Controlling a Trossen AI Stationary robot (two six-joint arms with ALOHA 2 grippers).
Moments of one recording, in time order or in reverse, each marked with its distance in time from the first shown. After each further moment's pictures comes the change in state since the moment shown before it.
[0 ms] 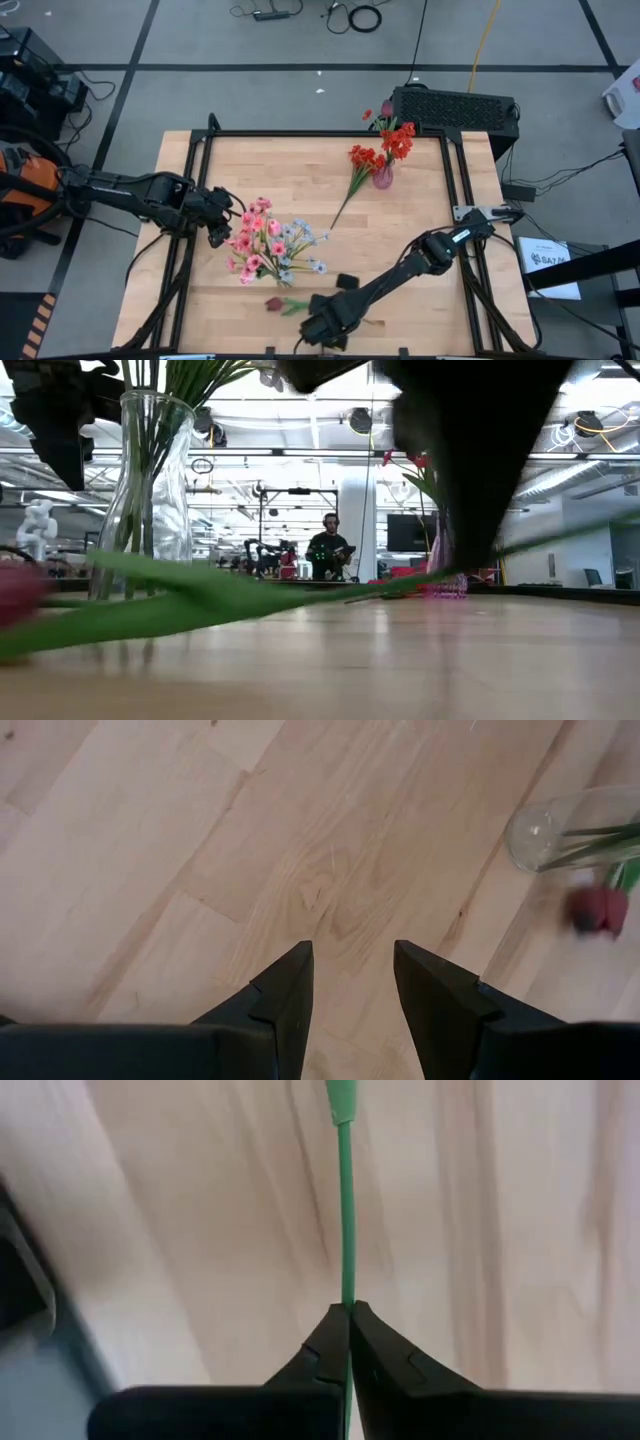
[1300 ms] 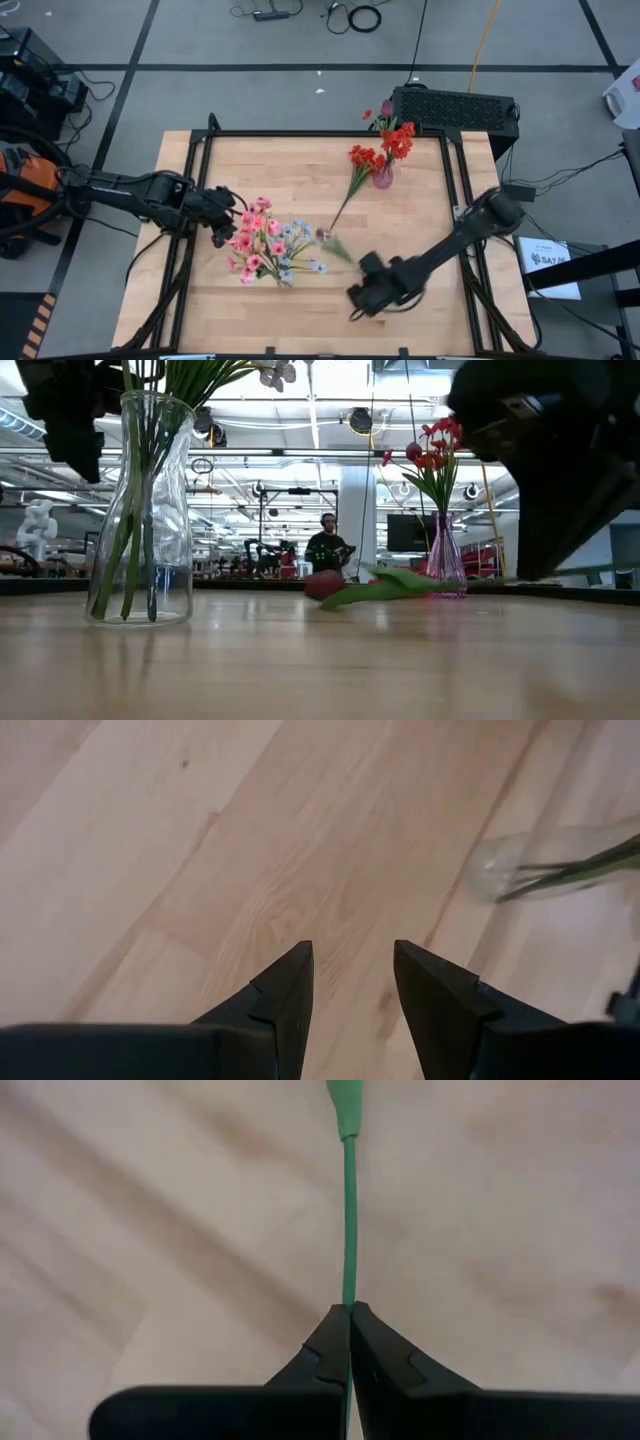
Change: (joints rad) left arm 0.000 0.000 0.000 0.091 0.000 -0.008; right arm 0.036 -0.667 -1.146 0.700 0.278 0.781
